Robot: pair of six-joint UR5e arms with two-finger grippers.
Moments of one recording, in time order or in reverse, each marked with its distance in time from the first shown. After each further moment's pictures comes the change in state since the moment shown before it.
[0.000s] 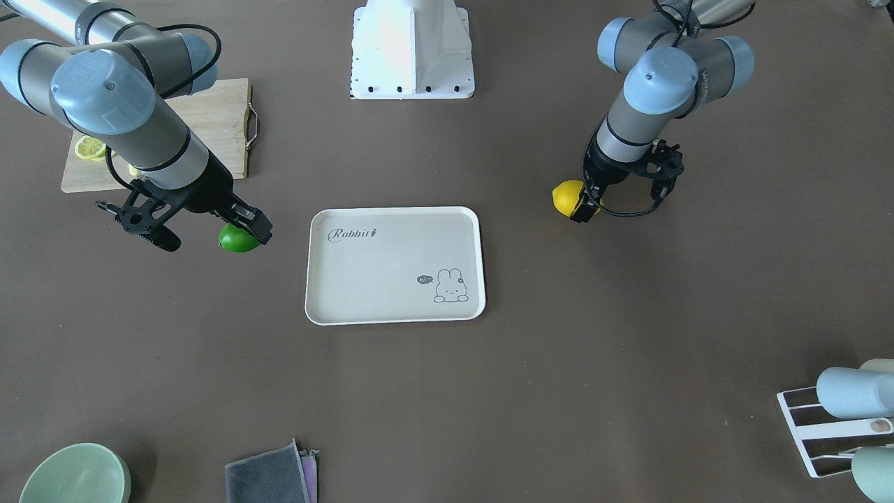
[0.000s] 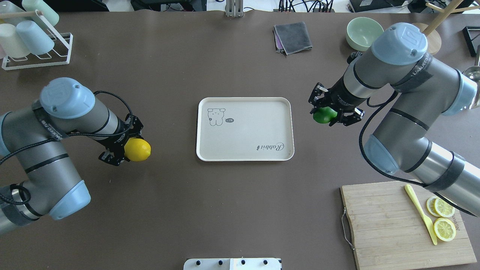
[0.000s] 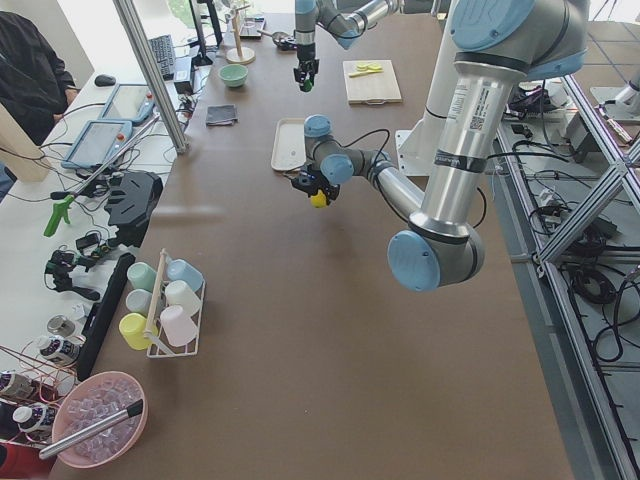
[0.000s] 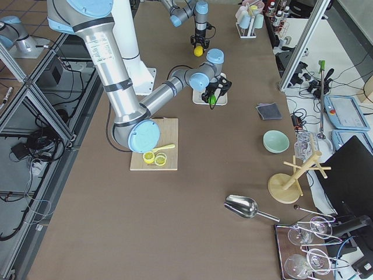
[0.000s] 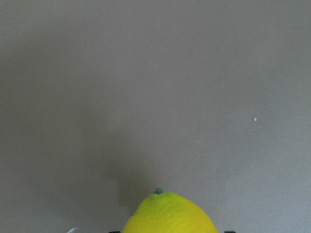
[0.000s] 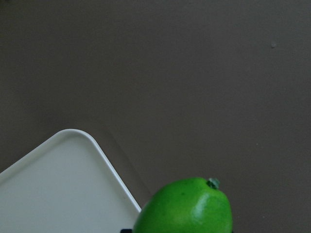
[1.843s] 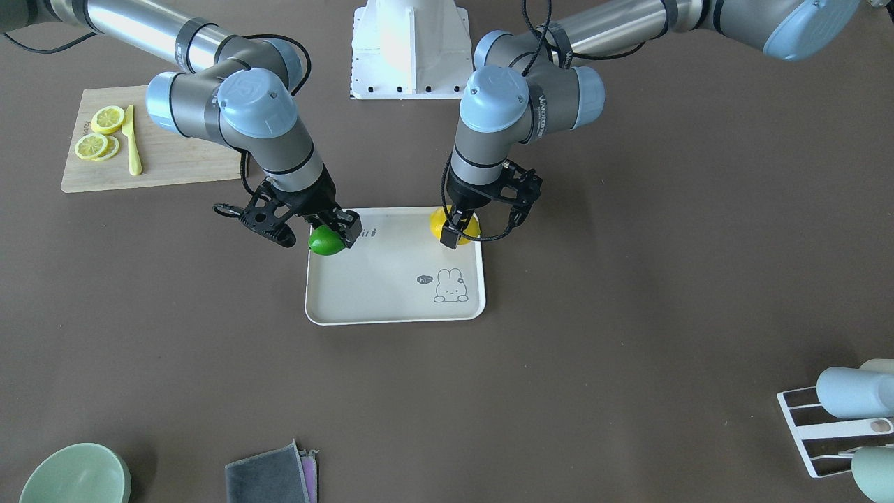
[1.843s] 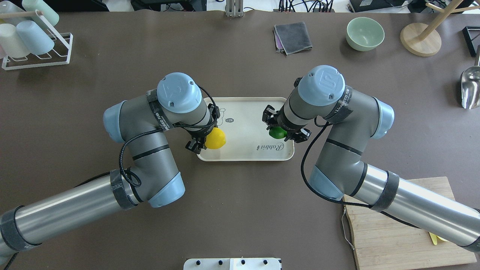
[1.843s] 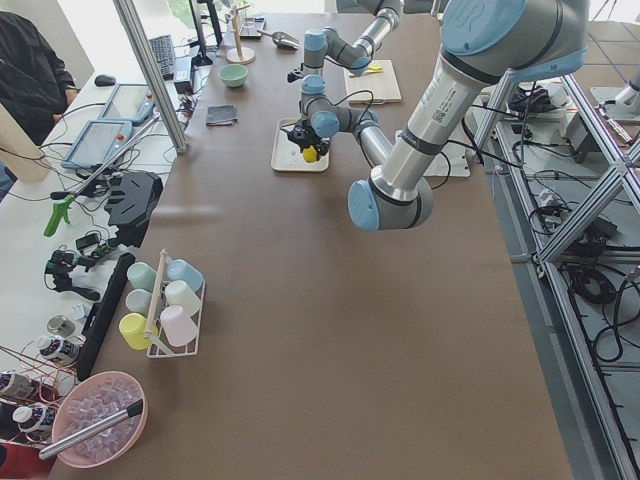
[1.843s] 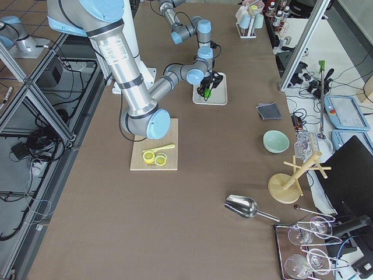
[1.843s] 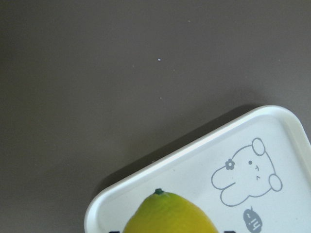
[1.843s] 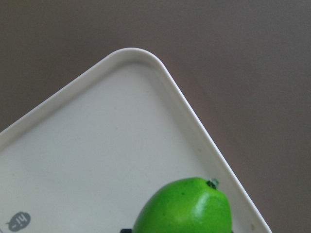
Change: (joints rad) left arm 0.112 -0.383 0.322 -0.052 0.125 -0.092; right arm -0.190 0.147 -0.154 0.086 -0.209 0.127
